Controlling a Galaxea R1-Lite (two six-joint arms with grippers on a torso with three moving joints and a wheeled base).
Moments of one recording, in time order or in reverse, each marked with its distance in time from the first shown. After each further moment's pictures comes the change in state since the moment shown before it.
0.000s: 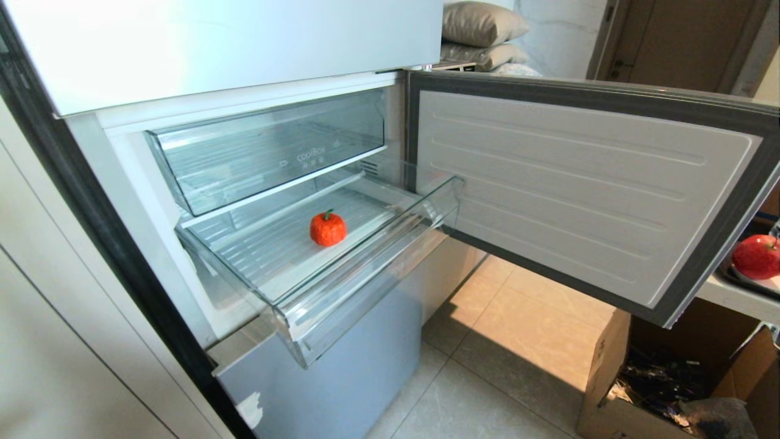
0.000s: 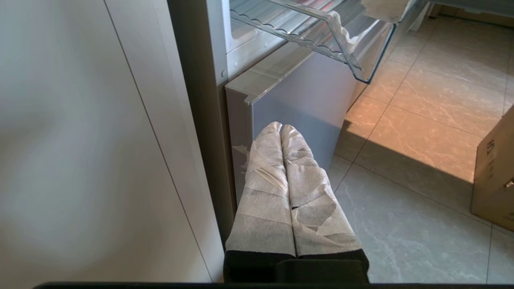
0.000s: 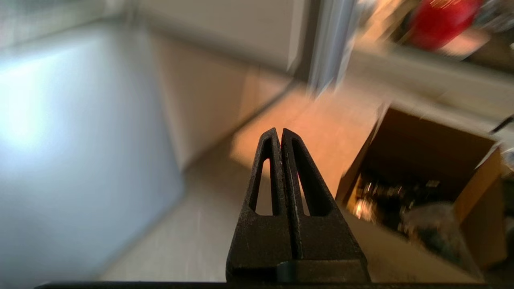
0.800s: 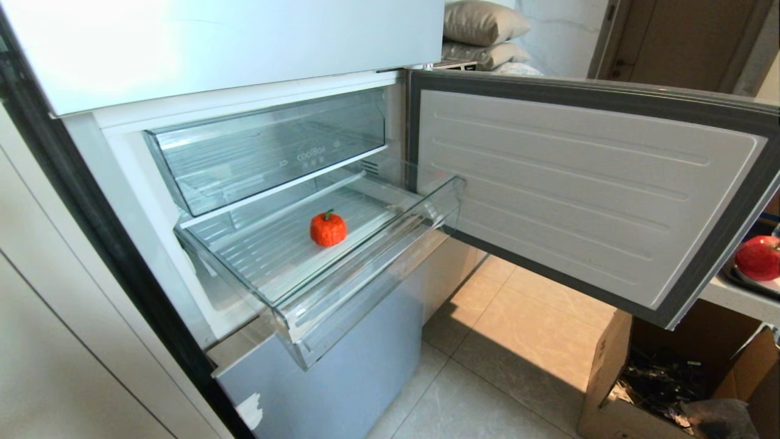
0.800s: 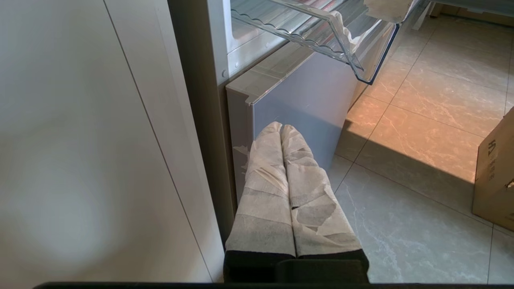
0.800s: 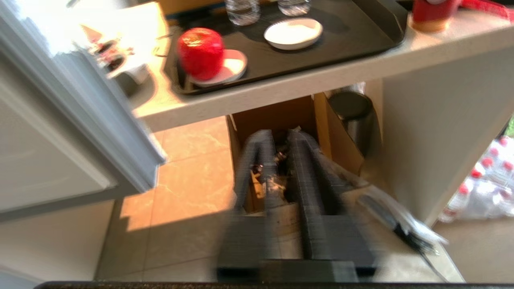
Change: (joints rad) left arm 0.000 0.000 0.000 0.000 0.000 0.000; right arm -0.947 0.607 -0.237 -0.237 0.221 0.222
